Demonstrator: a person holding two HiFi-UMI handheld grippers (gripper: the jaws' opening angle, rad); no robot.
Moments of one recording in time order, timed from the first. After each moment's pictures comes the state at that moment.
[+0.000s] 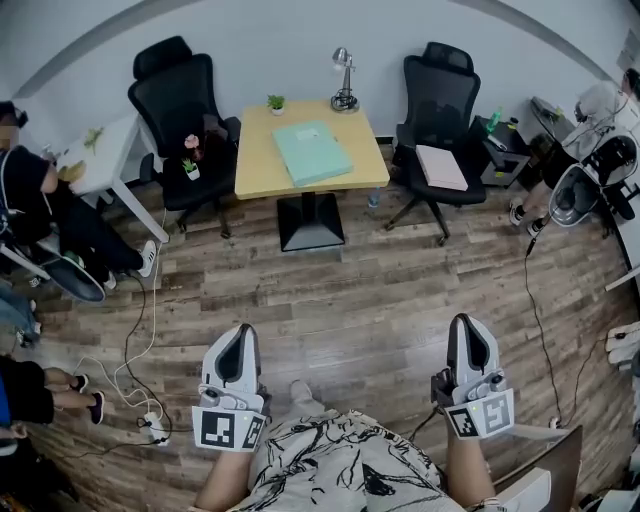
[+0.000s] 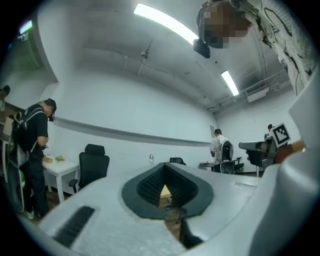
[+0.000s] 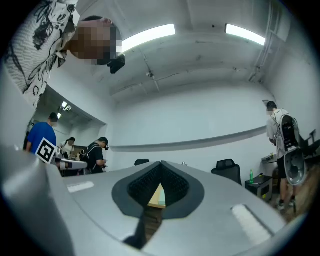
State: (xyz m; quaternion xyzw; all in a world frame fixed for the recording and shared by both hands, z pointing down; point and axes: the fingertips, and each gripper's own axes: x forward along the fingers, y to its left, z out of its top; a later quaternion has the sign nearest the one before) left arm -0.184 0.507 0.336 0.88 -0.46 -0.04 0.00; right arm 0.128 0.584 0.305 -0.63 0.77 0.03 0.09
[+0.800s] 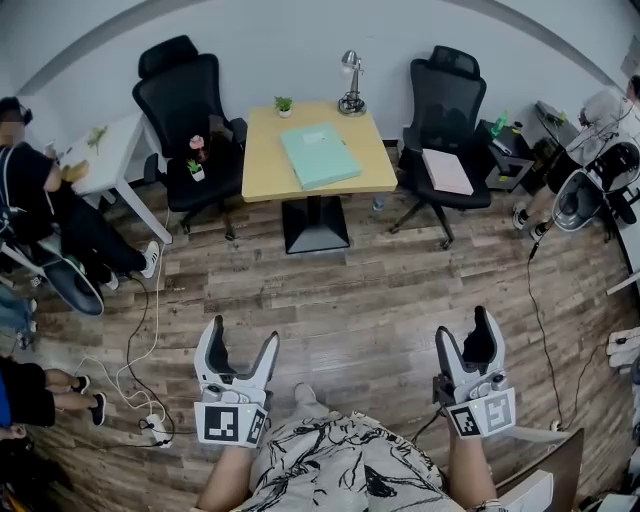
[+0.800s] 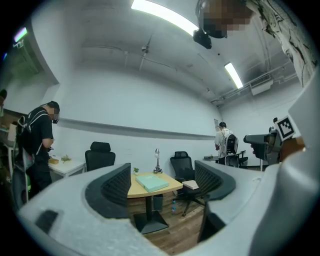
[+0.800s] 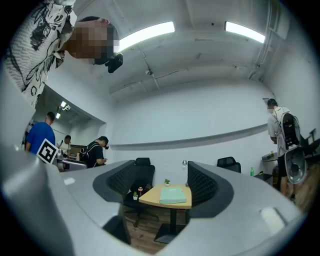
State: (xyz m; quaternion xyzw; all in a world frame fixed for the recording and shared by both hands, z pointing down) left arm -0.210 0.479 0.346 0.87 -0.49 0.00 0.01; right arm 0.110 0.562 0.307 -0.64 0.77 0.02 0.09
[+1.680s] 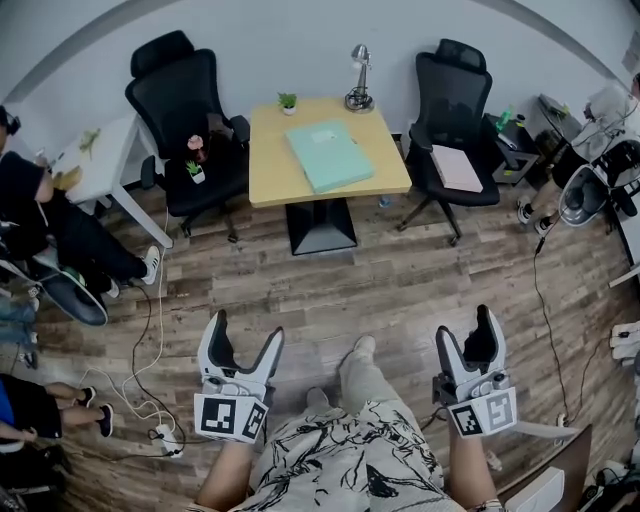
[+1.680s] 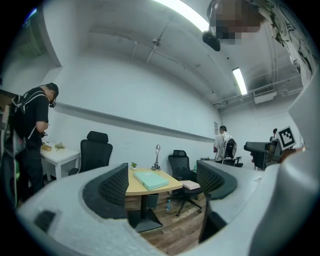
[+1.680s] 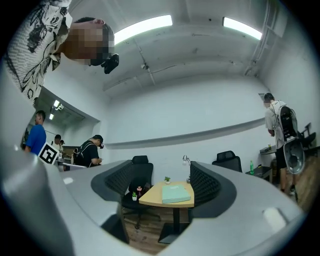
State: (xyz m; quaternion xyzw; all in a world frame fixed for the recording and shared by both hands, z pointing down) left arm -0.248 0.403 0.371 0.89 -0.46 -0.01 0.06; right arm 0.065 0.502 0.330 -0.65 0.75 0.00 0.09
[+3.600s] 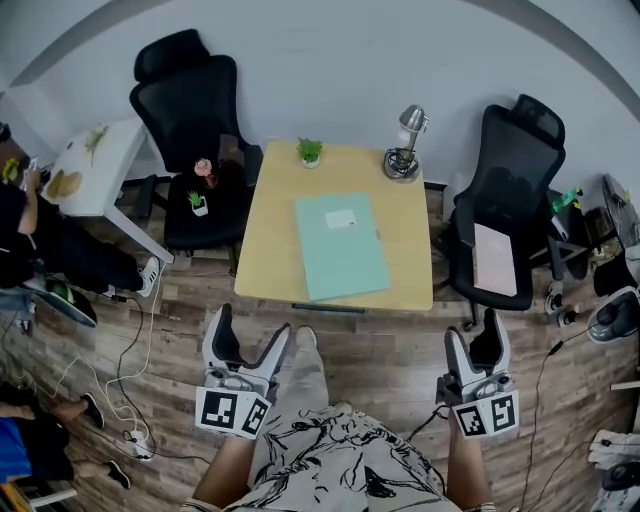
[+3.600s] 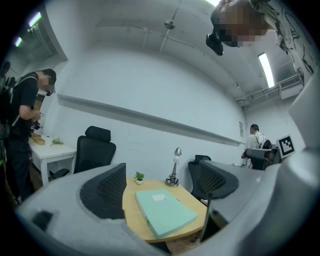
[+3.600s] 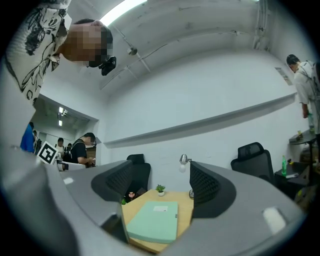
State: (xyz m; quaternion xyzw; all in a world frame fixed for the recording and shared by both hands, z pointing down) left arm -0.107 0.027 0.380 0.84 -0.54 -0.03 0.08; right arm 0.228 0.064 0.347 -0.58 0.81 -0.03 0.09
